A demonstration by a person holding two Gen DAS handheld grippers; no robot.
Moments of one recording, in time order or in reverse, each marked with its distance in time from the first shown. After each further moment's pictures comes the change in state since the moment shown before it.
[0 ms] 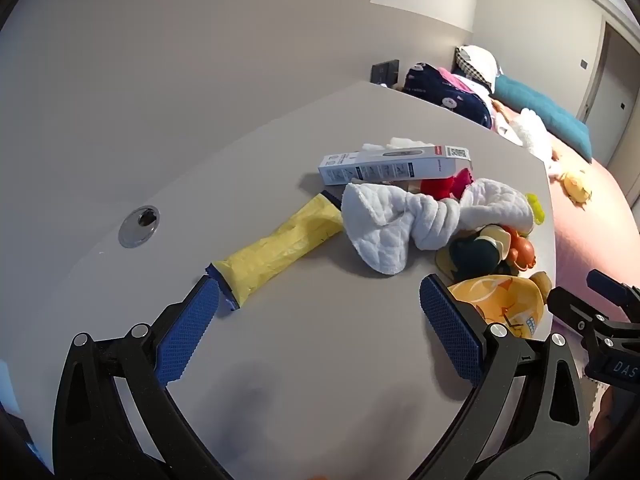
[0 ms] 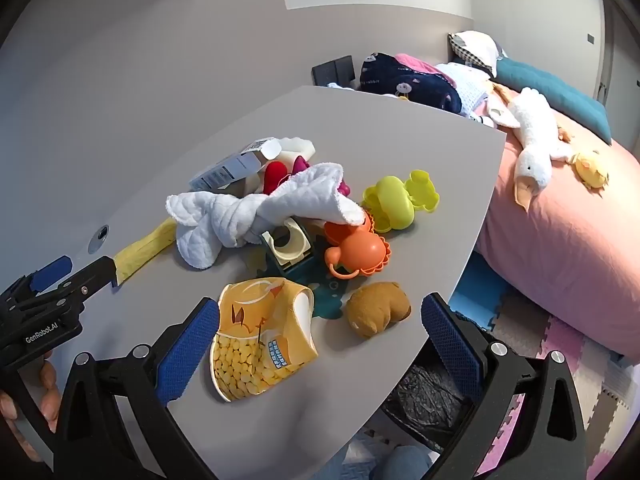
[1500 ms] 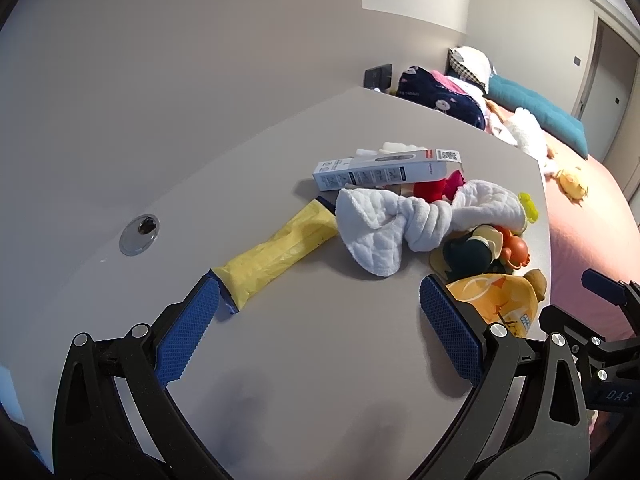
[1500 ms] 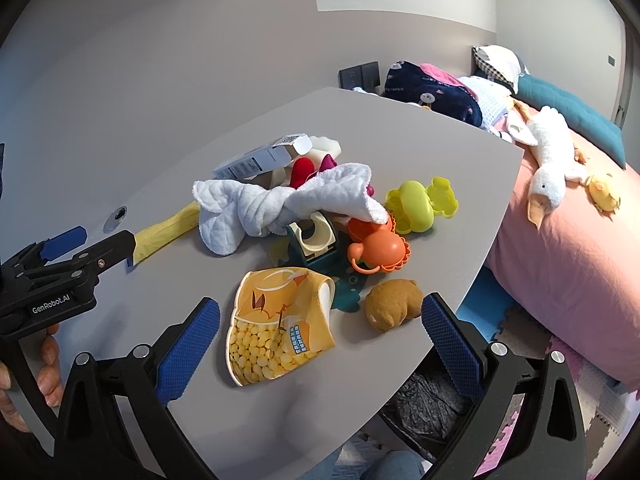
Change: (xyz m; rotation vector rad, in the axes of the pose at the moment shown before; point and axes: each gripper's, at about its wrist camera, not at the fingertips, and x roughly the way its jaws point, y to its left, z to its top) left arm -0.006 -0.002 0.001 0.021 -0.014 -0.022; right arm -0.008 0.010 -0.007 -0.083 -0.003 0.037
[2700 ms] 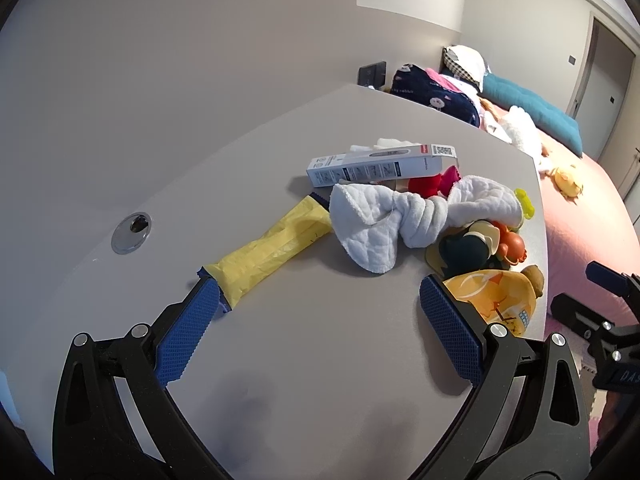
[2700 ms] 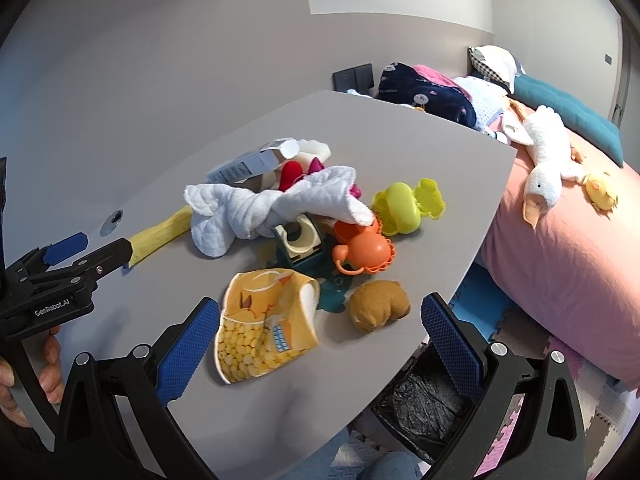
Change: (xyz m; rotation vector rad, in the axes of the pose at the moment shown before) left arm 0.005 -0.003 -0.004 0.008 0.002 -0.022; right arm -0.007 -0.015 -0.001 0.008 -0.007 -0.005
